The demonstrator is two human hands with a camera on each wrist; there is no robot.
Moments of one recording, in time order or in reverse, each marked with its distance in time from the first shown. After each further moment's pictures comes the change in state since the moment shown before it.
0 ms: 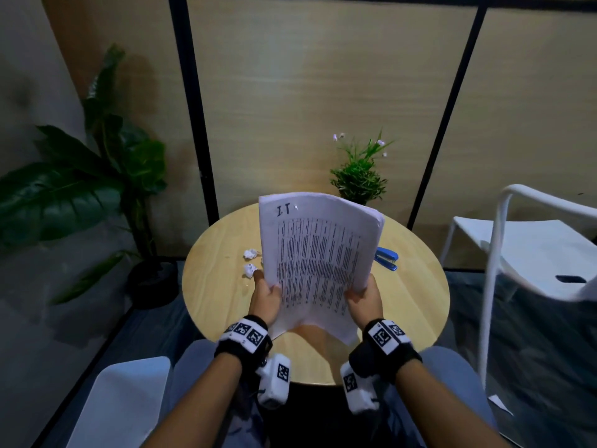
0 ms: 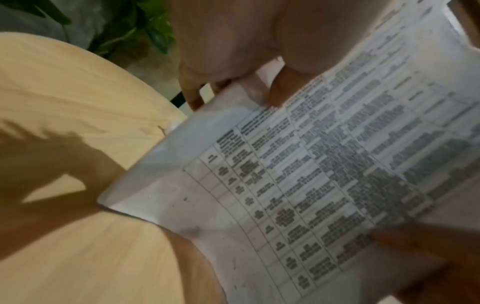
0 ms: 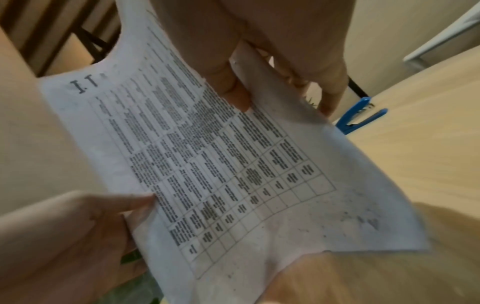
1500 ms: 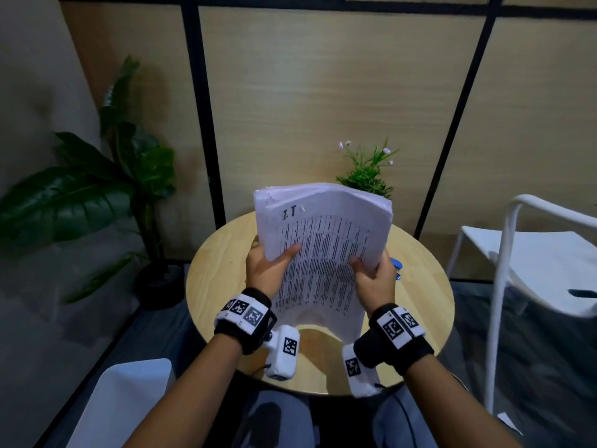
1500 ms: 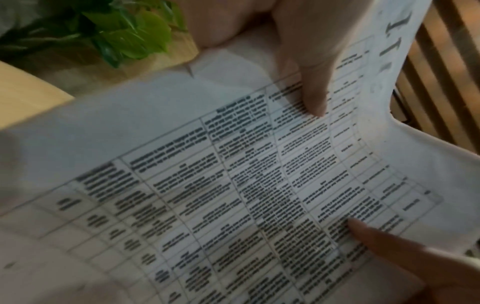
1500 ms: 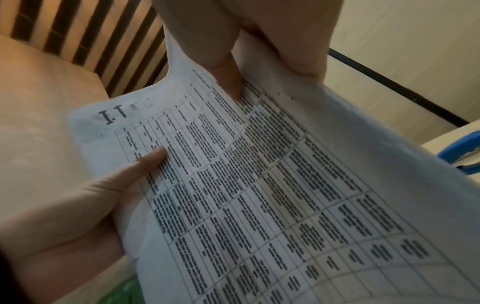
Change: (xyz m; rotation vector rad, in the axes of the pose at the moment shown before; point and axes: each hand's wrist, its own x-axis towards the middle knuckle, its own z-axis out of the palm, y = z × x) left_hand -0.009 0.083 -0.007 -0.274 0.140 0.291; right_hand 0.014 -0.057 -0.018 0.239 0.104 -0.155
